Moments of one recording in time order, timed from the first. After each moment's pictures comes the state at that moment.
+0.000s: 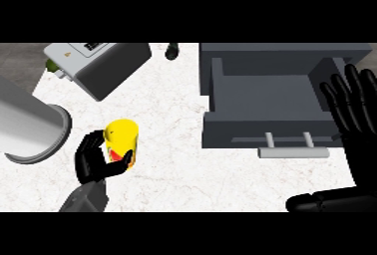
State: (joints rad) left arm -0.30 0.12 0.02 -0.62 0.56 0.08 -1.05; right arm -0.10 -0.09 -0.06 -2.11 -0.16 0.13 0.20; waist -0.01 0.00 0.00
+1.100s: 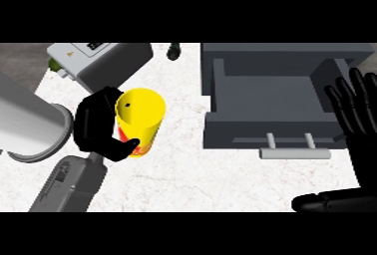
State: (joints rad) left arm -0.33 0.19 -0.17 -1.32 0.50 0.03 -0.54; right arm -0.08 -0.10 -0.08 -2.10 -0.18 0.14 0.20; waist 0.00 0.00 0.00
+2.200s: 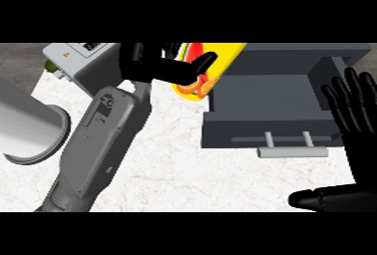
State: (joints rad) left arm -0.89 0.05 -0.12 -1.17 0.29 0.26 -0.19; right arm -0.08 -0.10 -0.08 -2.07 -0.16 0.15 0.17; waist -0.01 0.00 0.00
